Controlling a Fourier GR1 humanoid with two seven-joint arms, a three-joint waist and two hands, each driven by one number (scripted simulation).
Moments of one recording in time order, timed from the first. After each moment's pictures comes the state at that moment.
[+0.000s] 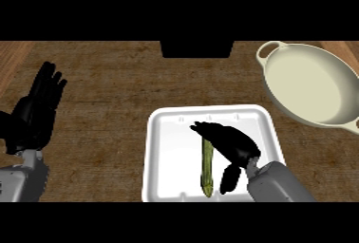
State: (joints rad) left arm -0.20 0.29 0.06 -1.63 0.16 0.19 0.22; right arm -0.33 -0.22 0.52 -1.42 0.63 0.40 0.20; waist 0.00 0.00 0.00
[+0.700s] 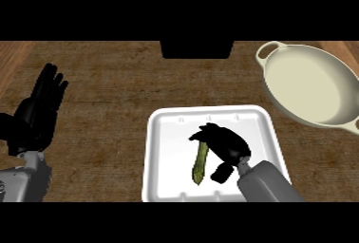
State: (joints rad) left arm -0.20 0.24 0.09 -1.63 0.11 0.15 0.22; right arm -0.33 -0.13 0.48 -1.26 0.82 0.36 0.07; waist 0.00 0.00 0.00
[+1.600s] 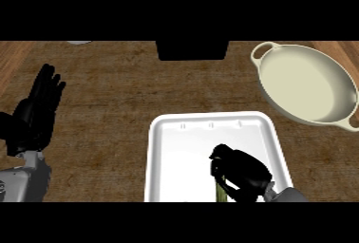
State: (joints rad) left arm -0.20 0.22 0.12 -1.63 0.08 0.14 0.23; right arm -0.14 -0.30 0.56 -1.43 0.96 0.27 -0.28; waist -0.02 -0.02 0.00
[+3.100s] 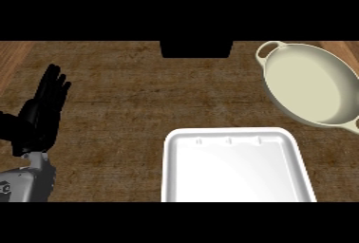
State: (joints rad) left arm -0.20 0.20 0.11 -1.64 0.07 0.13 0.23; right arm 0.10 -0.63 -0.30 -1.93 0.05 0.29 -0.26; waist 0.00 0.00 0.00
